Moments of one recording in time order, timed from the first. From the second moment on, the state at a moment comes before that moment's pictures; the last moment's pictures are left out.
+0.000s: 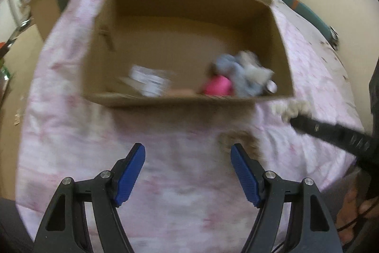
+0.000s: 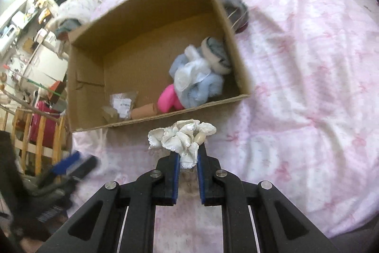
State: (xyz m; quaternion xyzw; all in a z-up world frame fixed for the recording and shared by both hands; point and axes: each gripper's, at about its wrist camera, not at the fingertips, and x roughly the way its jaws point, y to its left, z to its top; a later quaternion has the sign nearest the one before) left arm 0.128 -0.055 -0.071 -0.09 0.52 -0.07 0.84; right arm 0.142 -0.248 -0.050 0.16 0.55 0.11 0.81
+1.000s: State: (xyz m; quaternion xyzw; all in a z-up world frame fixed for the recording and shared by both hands) left arm 0.149 -0.132 -0.129 -0.10 0.62 -0.07 0.78; right arm 0.124 -0.307 -0.051 0.23 0.52 0.09 0.82
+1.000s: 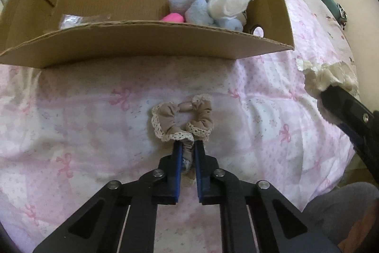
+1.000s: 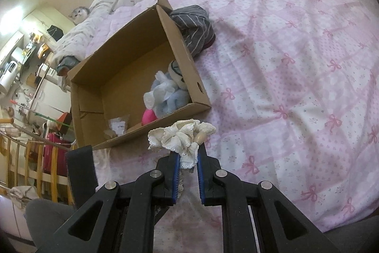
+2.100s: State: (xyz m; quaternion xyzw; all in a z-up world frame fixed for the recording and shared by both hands) left arm 0.156 0.013 0.033 -0.04 0.43 0.01 0.90; right arm 0.150 -0.246 -0.005 0.17 0.46 0.19 0.85
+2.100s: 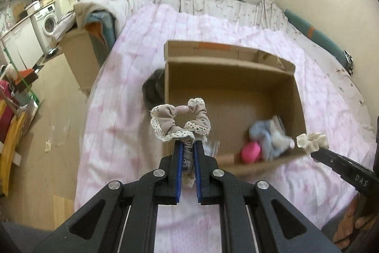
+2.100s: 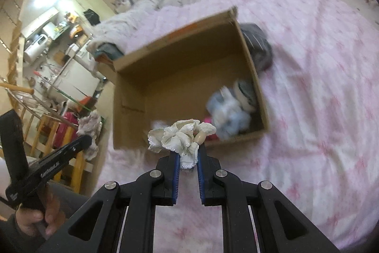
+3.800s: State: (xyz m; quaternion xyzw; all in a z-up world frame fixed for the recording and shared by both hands) left arm 0.178 0.013 0.007 -0.05 0.41 0.02 0.91; right arm 0.194 -0.212 -0.019 0.12 0.43 0.20 0.87
